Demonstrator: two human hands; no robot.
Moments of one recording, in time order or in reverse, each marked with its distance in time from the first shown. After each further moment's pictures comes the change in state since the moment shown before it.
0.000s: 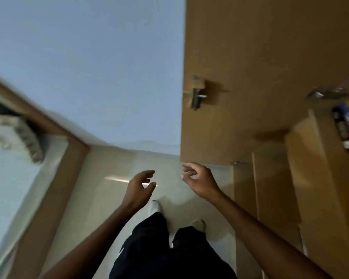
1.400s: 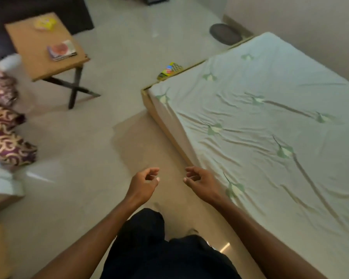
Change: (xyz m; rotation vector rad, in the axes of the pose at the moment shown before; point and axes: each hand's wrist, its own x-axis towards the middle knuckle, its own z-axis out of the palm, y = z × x) left_hand -0.518 -0.438 -0.307 -0.986 1.831 -1.170; right_hand -0.342 -0.287 0.854 -0.922 -1.913 -1.086
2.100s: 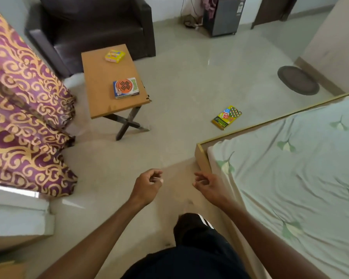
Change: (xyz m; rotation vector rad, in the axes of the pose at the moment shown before) left_hand 0.382 0.026 -0.334 -0.111 0.266 -0.066; right_hand 0.461 -0.276 0.120 -0.008 -0.181 -0.155
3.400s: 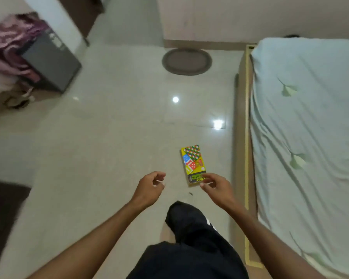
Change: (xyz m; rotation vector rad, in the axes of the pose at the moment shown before) left_hand 0.933 0.454 0.200 0.614 -0.884 0.398; right_hand 0.750 -0.042 -0.316 0.471 0.802 0.592
